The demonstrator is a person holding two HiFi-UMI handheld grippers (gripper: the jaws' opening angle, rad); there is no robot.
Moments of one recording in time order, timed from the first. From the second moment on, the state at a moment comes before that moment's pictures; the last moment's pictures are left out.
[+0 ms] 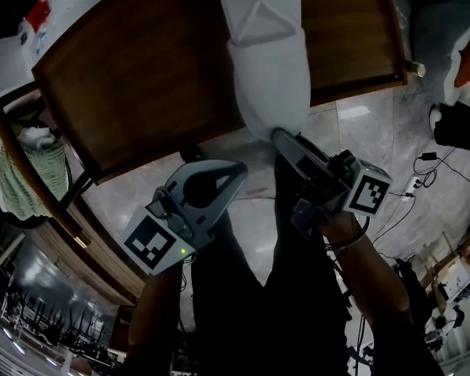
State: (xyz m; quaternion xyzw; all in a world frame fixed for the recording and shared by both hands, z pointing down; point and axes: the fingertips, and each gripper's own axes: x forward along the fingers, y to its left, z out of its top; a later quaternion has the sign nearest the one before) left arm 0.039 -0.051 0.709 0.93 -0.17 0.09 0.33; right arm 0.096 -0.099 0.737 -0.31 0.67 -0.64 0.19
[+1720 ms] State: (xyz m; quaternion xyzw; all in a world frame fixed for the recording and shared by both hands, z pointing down) left arm -0.032 -0.104 0.258 0.97 -0.22 -0.06 0.02; right arm 0.060 -0.119 0.234 -0.14 0.92 -0.20 0.31
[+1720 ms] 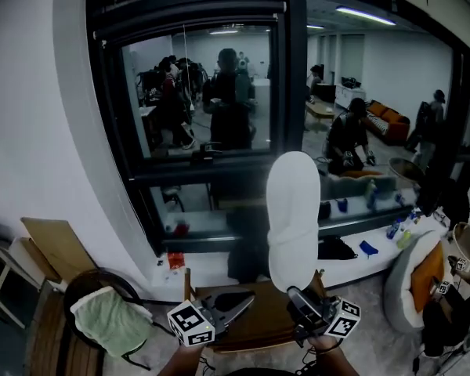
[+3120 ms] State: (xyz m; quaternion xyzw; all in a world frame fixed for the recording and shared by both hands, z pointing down) left arm -0.042 -0.110 0.255 0.97 -0.24 -0.09 0.00; right arm 0.061 -0.128 0.265 -0.14 0.91 -0.26 0.30
